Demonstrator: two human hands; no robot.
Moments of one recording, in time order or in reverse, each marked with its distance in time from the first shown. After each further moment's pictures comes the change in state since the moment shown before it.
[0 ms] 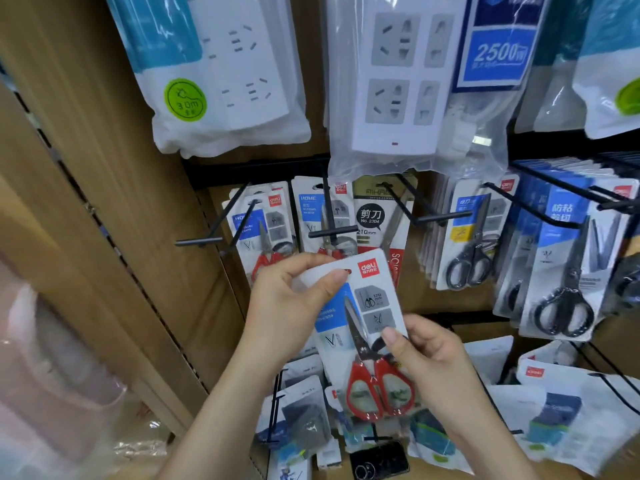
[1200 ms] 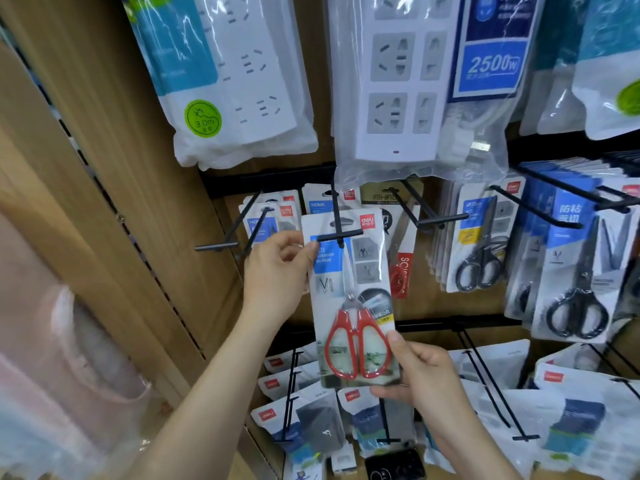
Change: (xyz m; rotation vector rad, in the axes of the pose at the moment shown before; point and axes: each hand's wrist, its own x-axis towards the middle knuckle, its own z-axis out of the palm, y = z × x) left_hand 0.036 -0.003 -0.019 0.408 0.217 0.013; right_hand -0.001 0.016 0.017 0.089 0.089 0.338
